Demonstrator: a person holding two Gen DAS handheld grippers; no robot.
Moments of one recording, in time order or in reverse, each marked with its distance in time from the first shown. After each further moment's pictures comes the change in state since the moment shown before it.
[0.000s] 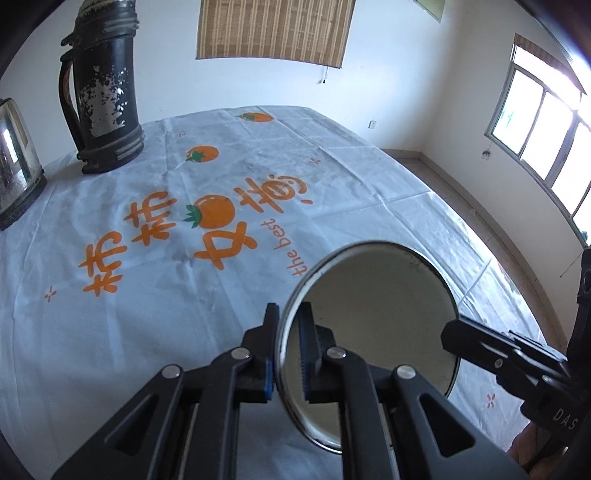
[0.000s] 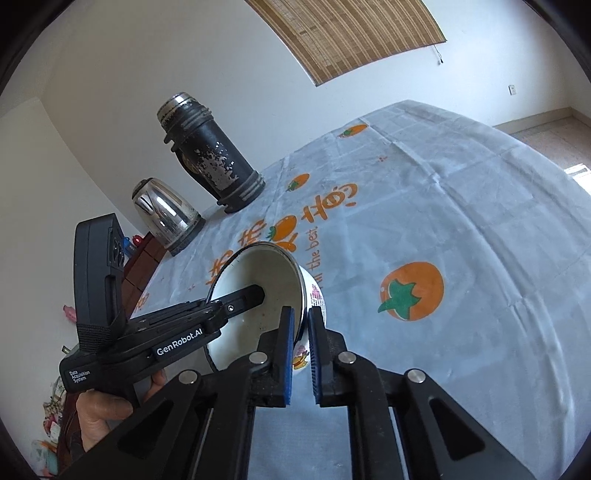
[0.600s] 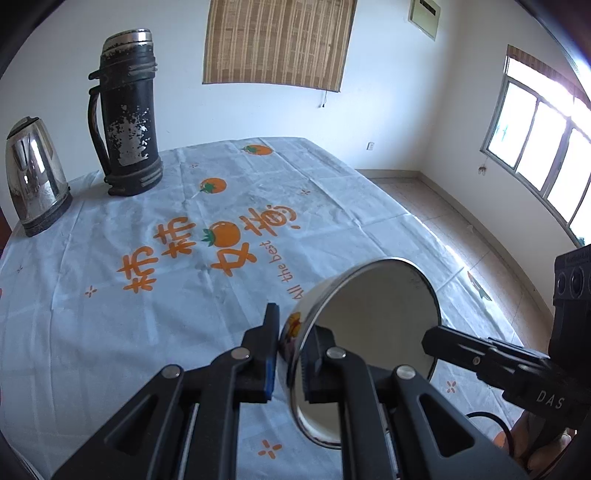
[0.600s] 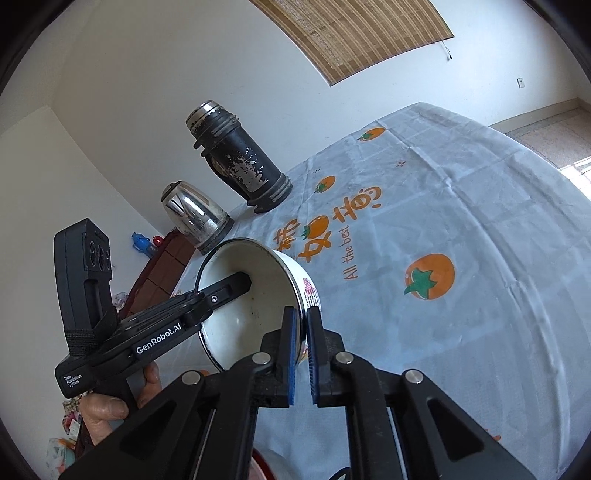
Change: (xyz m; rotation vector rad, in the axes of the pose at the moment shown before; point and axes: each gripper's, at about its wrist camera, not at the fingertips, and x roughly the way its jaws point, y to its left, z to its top) left arm -0.078 -0.014 -0.009 -0.007 -0.082 0.003; right arm -0.045 0.023 -0.003 0.043 0.030 0.077
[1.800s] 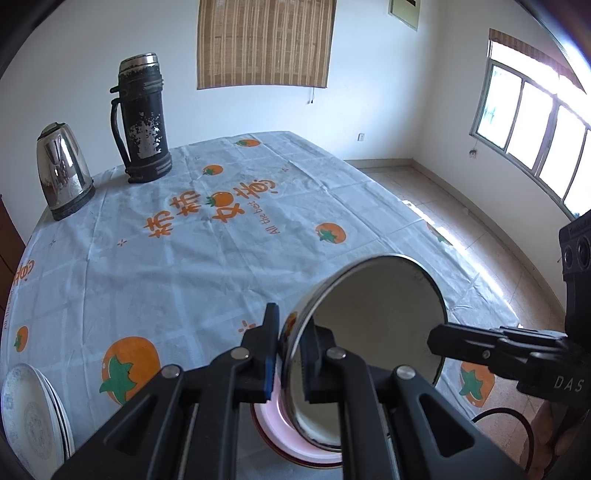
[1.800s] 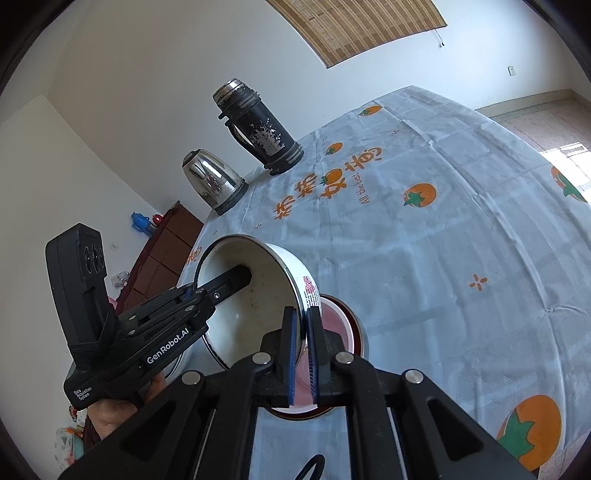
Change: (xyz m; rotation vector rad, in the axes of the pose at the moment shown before) left arm -0.103 -0.041 -0.082 0.055 0.013 0.022; right arm -0.099 0.063 -0.084 0.017 0.099 -0.040
